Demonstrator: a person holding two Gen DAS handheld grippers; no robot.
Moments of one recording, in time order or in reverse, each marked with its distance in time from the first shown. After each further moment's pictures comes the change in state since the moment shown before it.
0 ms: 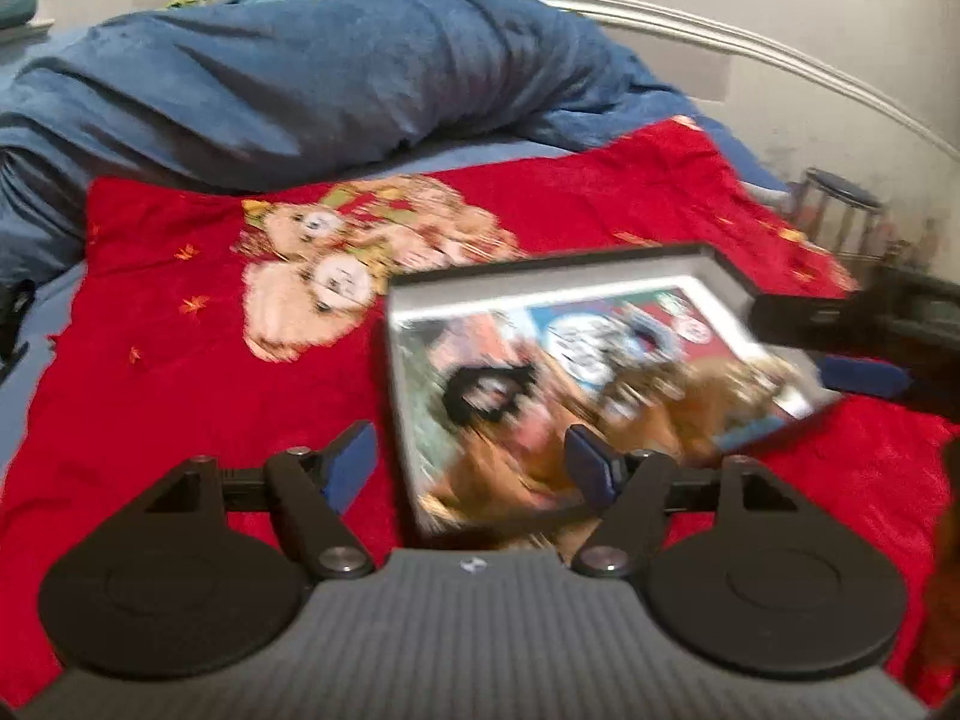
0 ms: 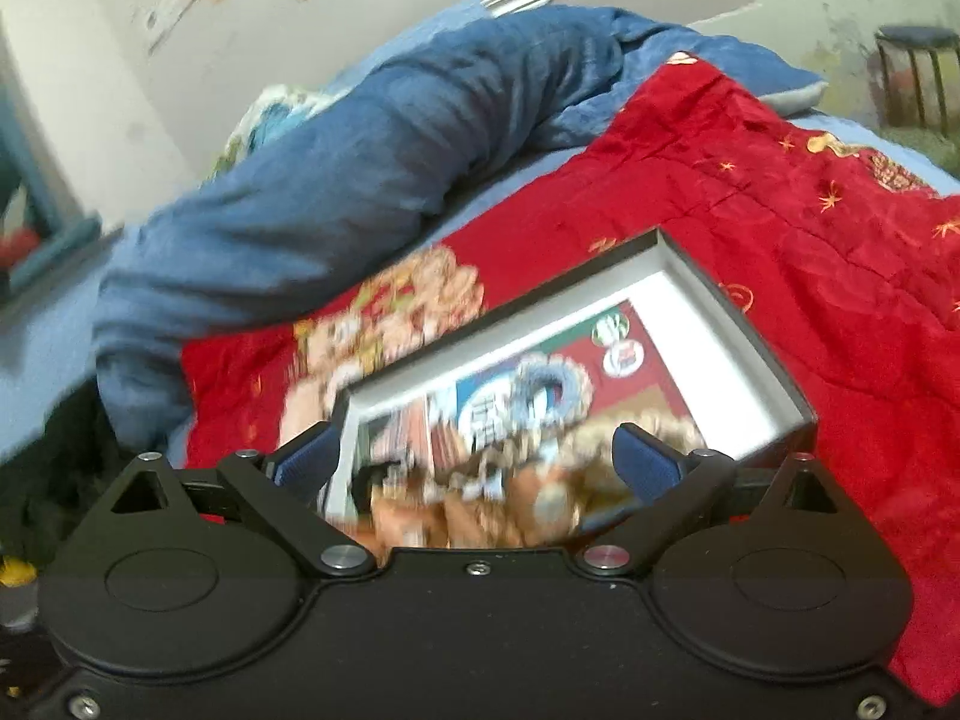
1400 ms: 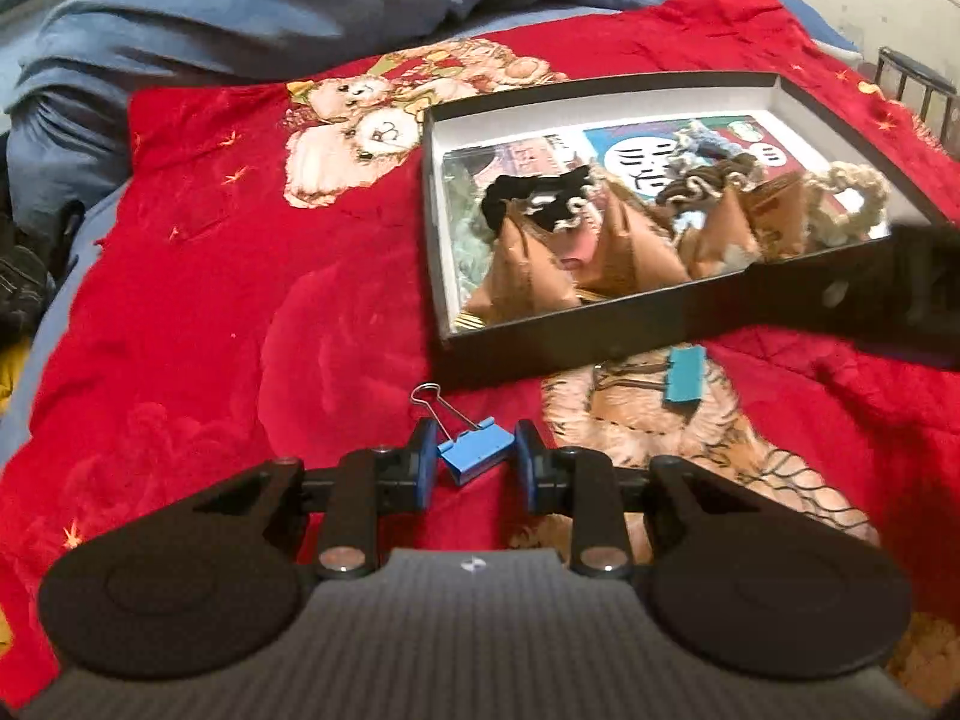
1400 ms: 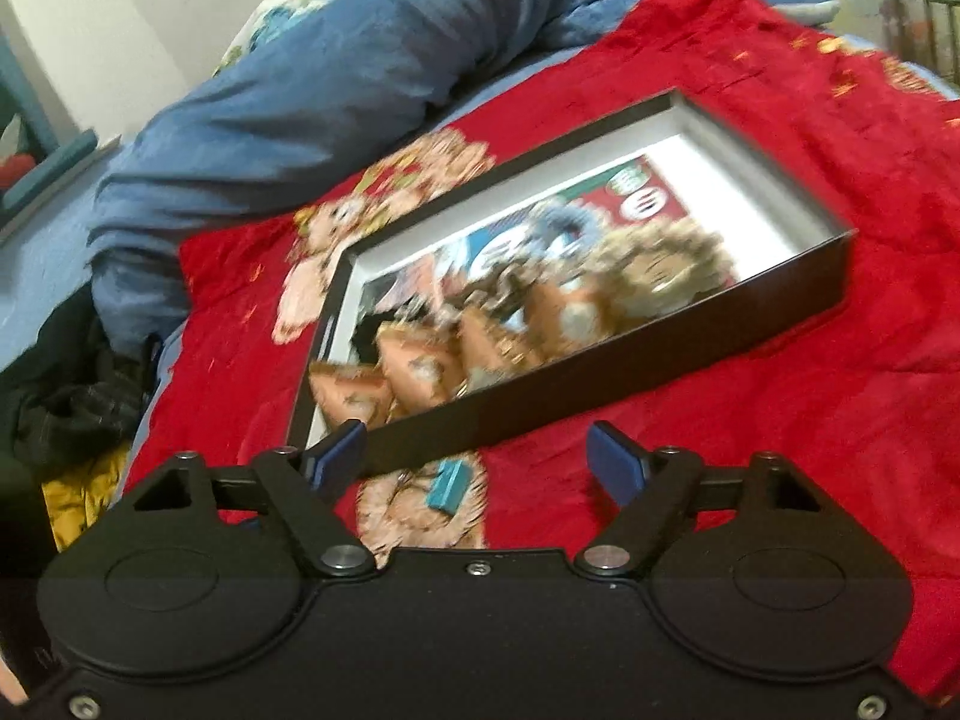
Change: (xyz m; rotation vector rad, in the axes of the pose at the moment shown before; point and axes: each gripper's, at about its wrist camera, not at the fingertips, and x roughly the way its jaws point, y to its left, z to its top) left arm 0.038 -0.014 -0.046 0.057 0.217 0.221; right arm 0.030 0.014 -0.053 -0.017 0.188 0.038
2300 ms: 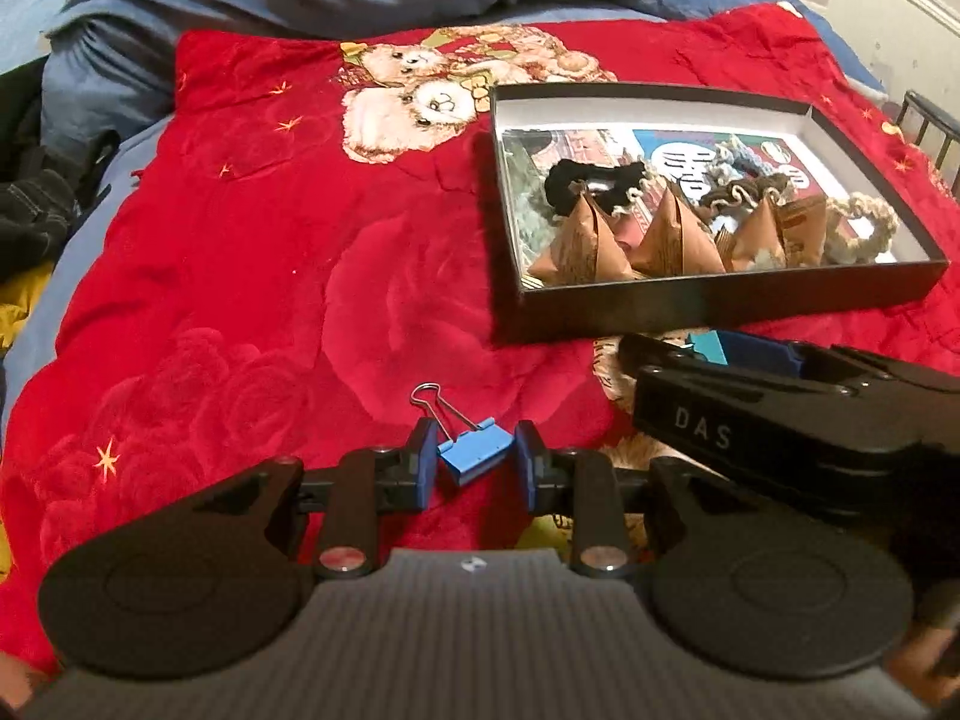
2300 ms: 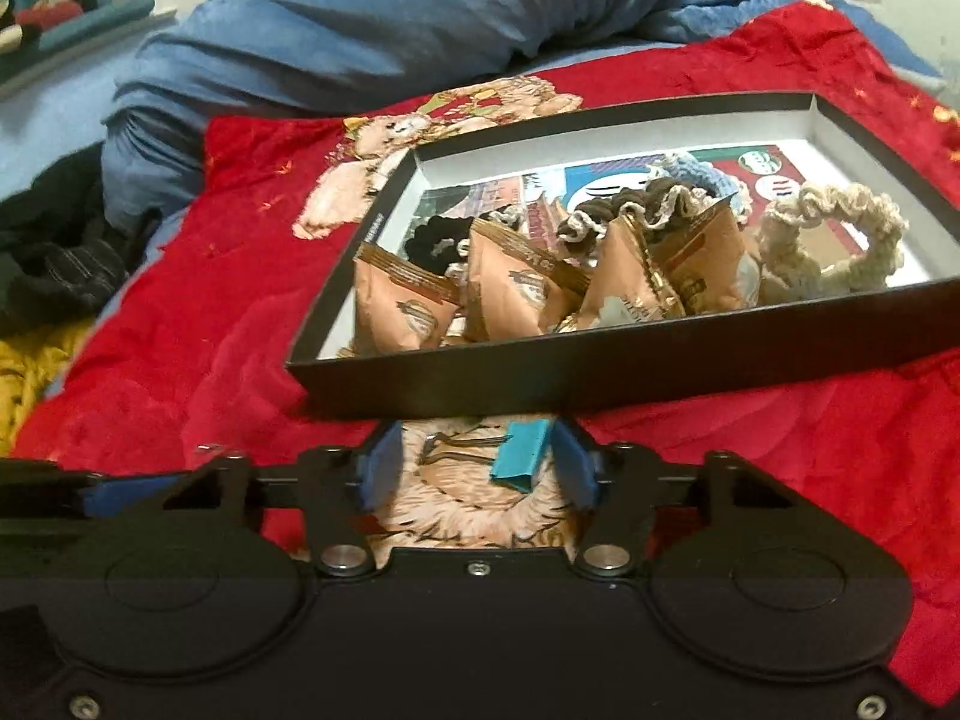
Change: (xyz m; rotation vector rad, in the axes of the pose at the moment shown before) left arm -0.024 0.033 -0.016 -0.132 0.040 -0.032; right arm 0.053 0.050 -0.037 -0.276 0.015 -0.069
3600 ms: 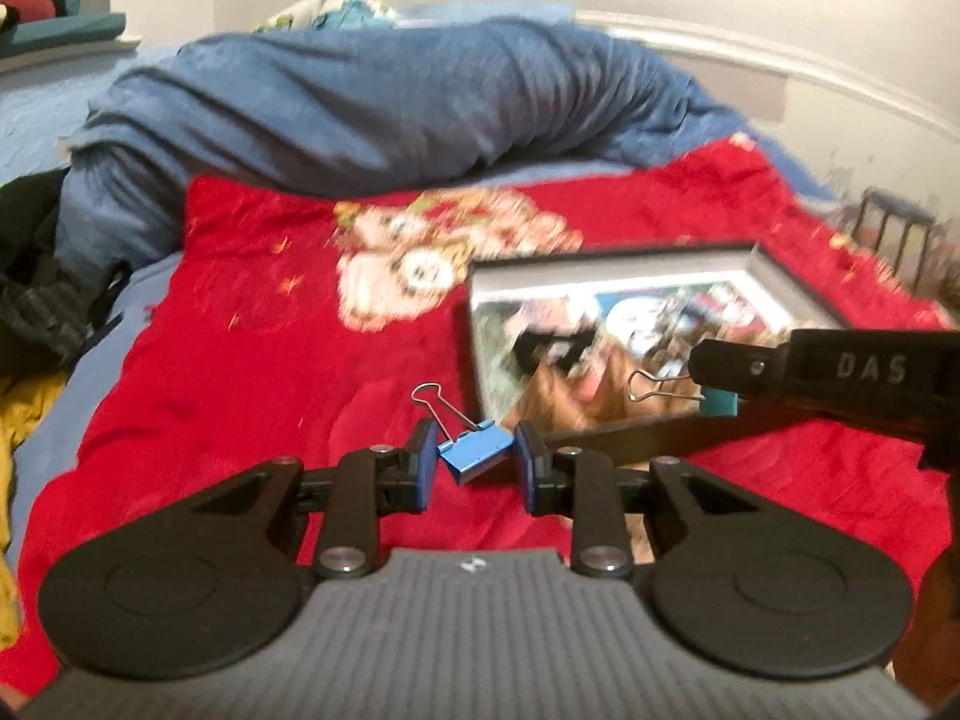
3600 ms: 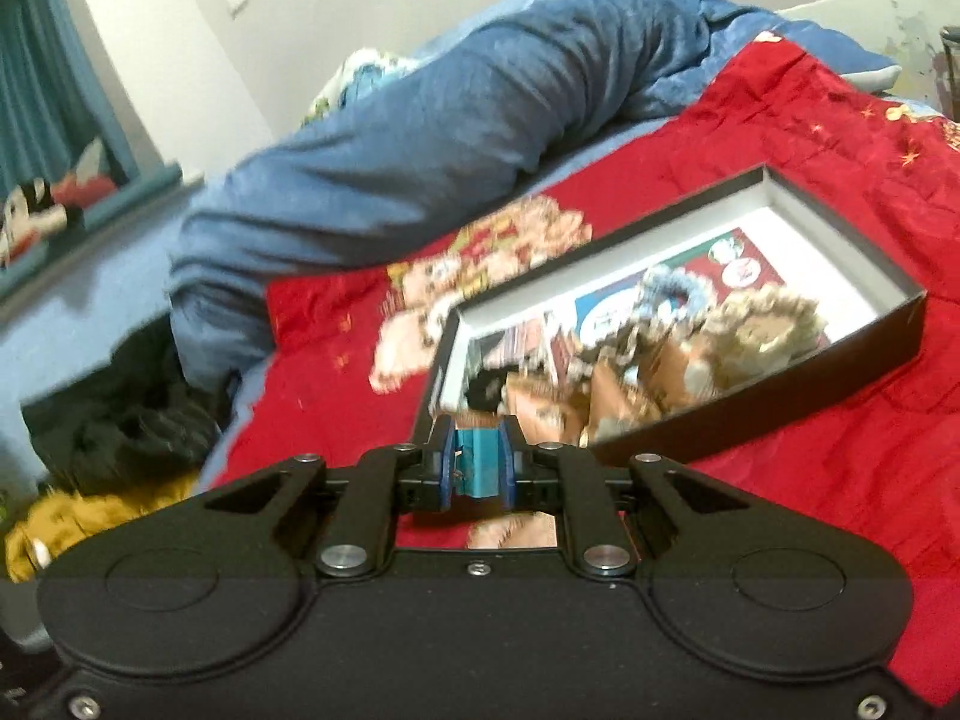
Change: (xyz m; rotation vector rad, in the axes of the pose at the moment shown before) left arm -0.047 -0.002 0.005 0.017 -0.344 -0.054; right arm -0.099 -0.040 0.025 0.264 -0.243 0.182
